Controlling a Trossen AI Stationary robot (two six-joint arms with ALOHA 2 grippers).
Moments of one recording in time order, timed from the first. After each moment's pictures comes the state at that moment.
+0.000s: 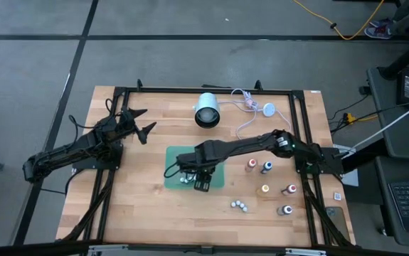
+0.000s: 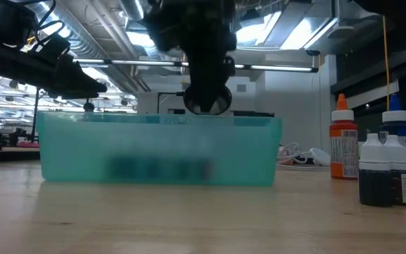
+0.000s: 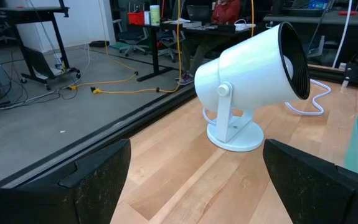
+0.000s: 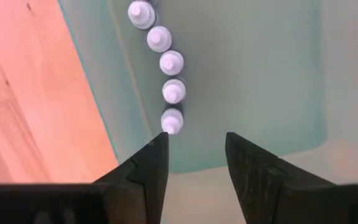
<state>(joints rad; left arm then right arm) 0.48 0.13 0.04 -0.06 -0.20 -0.04 0.17 2.34 2.23 -1.33 -0.04 0.39</state>
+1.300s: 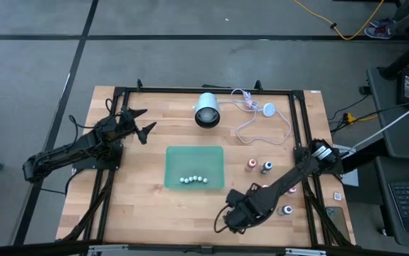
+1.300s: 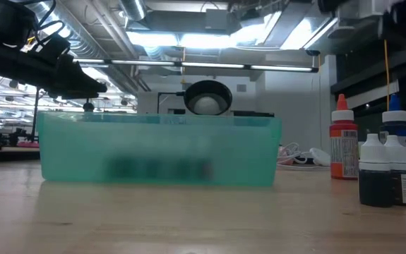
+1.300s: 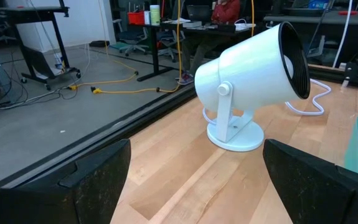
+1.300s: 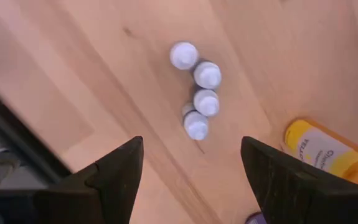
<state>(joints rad) 0.48 0.13 0.04 -0.06 -0.20 -0.04 0.63 2.01 1.64 -1.18 0.01 1.20</state>
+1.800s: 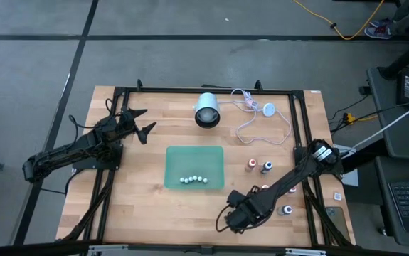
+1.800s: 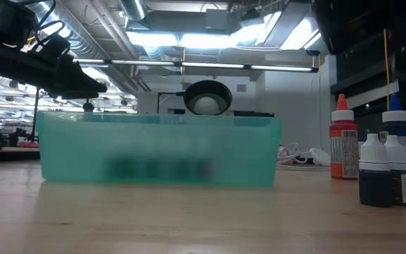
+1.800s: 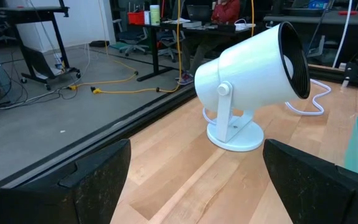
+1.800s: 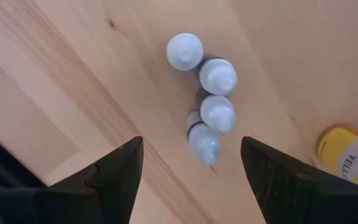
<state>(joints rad) 0.48 0.13 0.04 -0.06 -0.20 -0.04 0.64 2.01 1.49 -1.00 0.00 1.25</state>
